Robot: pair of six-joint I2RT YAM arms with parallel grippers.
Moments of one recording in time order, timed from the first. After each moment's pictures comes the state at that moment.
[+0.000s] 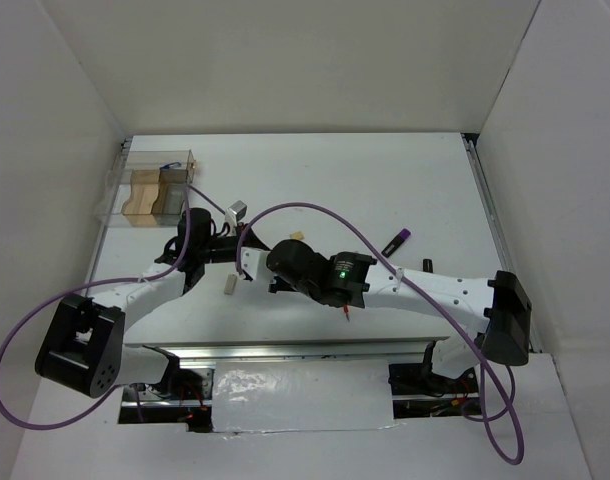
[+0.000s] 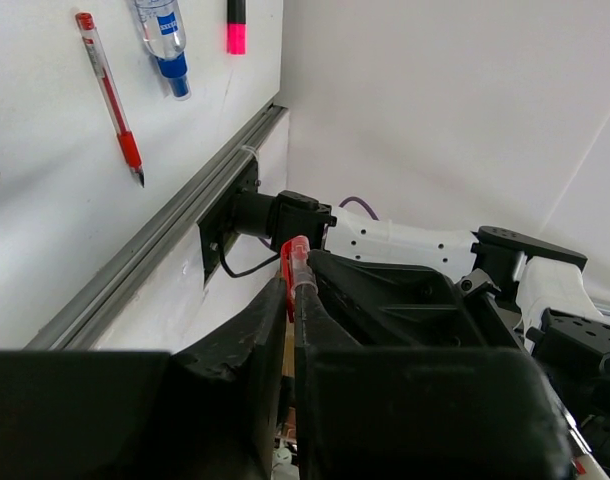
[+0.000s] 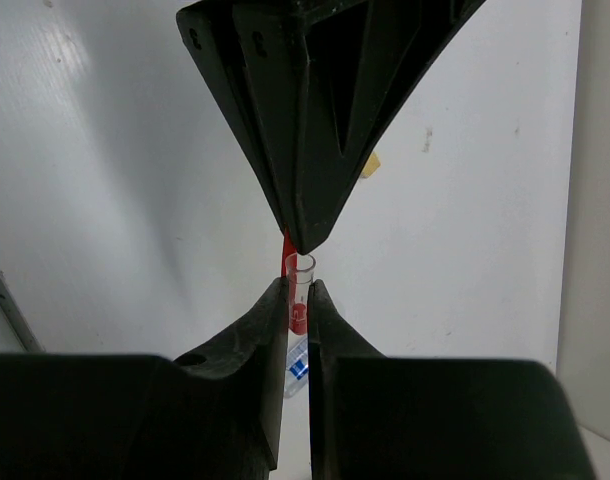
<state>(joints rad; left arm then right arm) -0.32 1.31 0.60 0.32 0.96 -1.26 1.20 1.46 1.24 -0.56 0.39 -0.48</state>
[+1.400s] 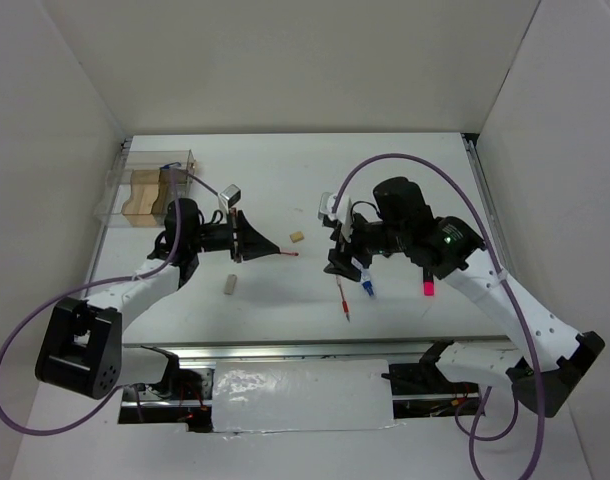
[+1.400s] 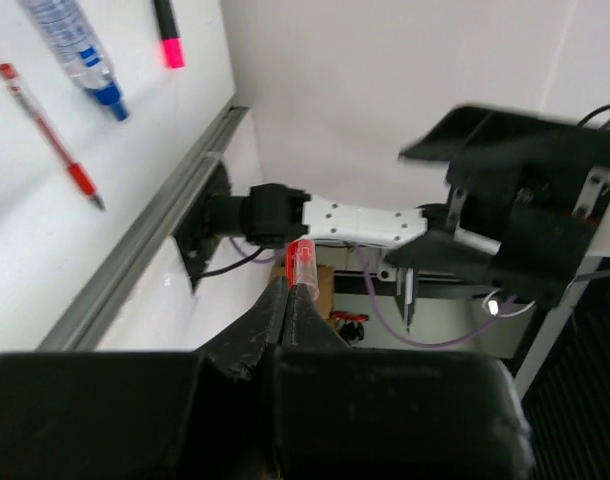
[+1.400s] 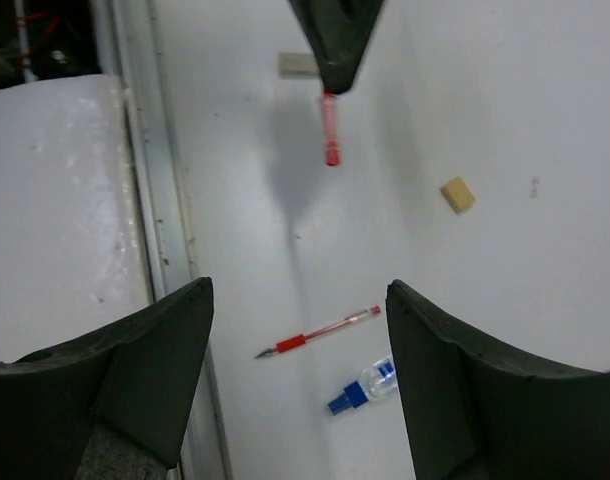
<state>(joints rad) -0.25 1.30 0.64 0.44 1.09 -1.26 0.68 1.14 1.29 -0.79 -0.47 -0.47</state>
